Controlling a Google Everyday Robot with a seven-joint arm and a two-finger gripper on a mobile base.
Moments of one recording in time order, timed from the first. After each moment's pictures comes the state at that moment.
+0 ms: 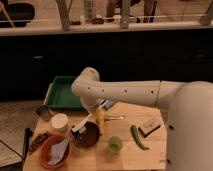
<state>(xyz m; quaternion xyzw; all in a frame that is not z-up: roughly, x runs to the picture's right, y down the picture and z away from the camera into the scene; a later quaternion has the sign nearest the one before) -0.064 0.140 0.762 -0.31 -0.10 -0.35 0.88</state>
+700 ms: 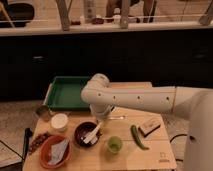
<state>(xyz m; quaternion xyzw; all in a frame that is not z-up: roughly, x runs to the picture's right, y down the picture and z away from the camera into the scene) -0.001 0.173 0.739 -0.34 -0.11 -0.38 0.86</state>
